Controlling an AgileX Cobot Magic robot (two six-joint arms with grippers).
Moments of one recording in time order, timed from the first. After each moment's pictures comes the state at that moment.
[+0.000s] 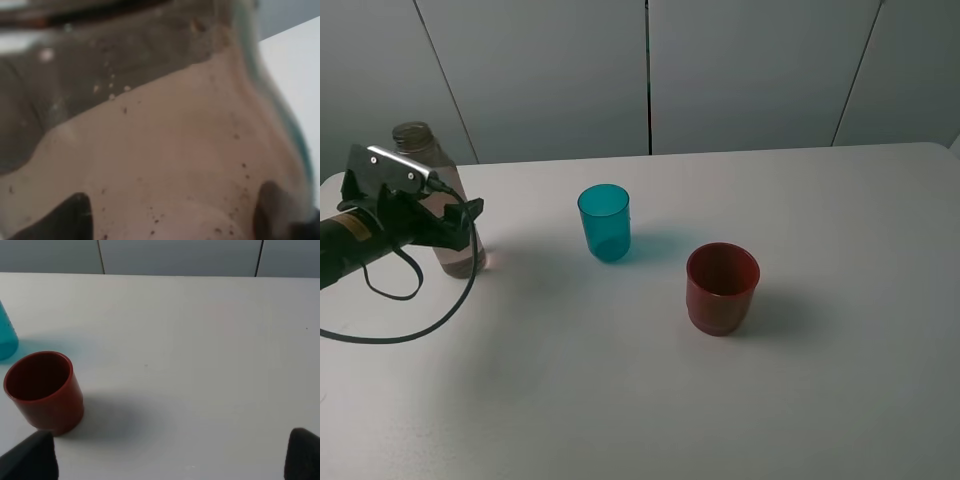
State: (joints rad) left arm 0.02 1.95 -0.50 0.35 -1.06 0.11; right arm -0.05 0.00 -0.50 0.17 1.10 -0.13
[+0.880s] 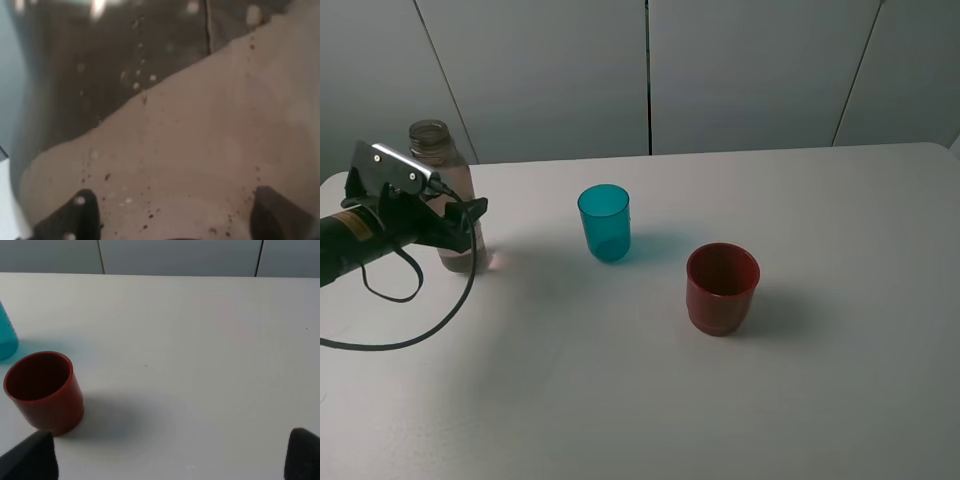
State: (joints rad) left arm 0.01 1.90 -0.51 0.42 -1.03 0.08; right arm -0.05 0.00 -0.50 0.17 1.10 -0.13
